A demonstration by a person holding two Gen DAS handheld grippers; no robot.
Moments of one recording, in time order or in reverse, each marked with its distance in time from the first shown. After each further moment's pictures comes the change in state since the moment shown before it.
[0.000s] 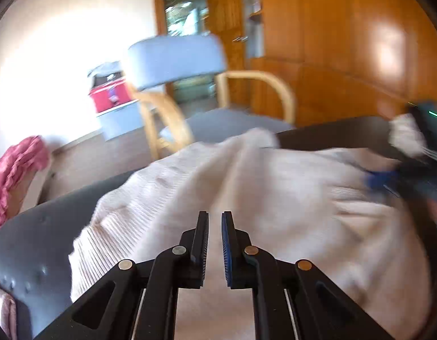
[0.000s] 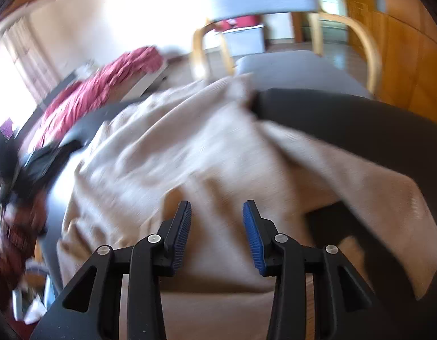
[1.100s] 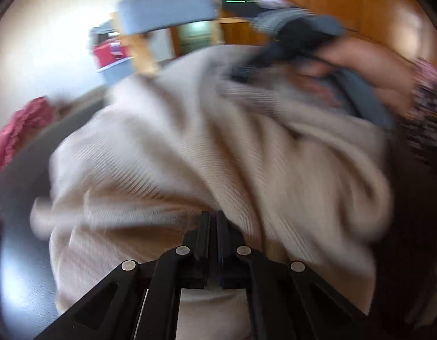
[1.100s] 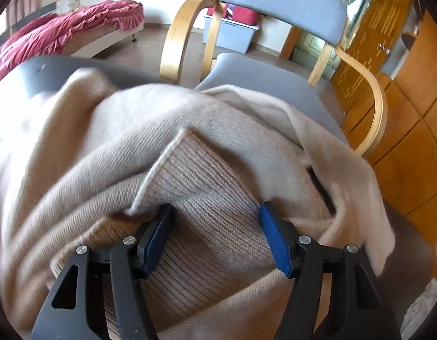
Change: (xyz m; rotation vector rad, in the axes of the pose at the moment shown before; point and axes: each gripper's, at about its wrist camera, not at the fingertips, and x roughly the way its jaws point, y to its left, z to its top) left arm -0.023 -0.118 -0.061 -0.066 0.231 -0.119; right arm 0.112 0.004 0.089 -0.243 0.077 -0.381
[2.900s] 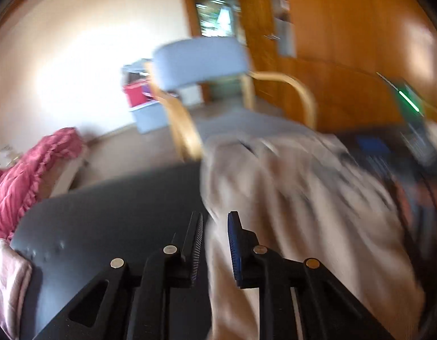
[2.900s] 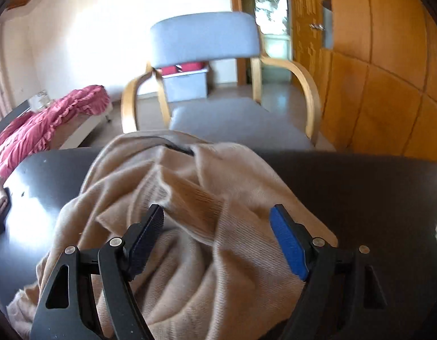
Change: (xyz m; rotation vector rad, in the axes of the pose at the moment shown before) left arm -0.034 0.028 0.094 -0.096 -0.246 0.263; right arm -0.076 -0.063 -0.100 0.352 -0.259 0.009
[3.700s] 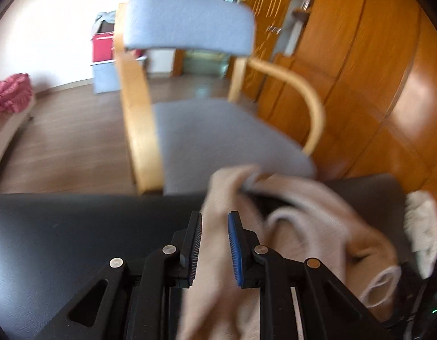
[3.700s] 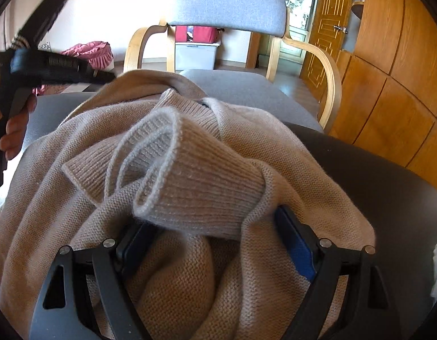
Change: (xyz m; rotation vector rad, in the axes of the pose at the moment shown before) left arm 0.198 0.032 0.088 -0.193 0.119 -0.388; right arm 0.050 0.033 -0.022 -0.145 0.100 -0.056
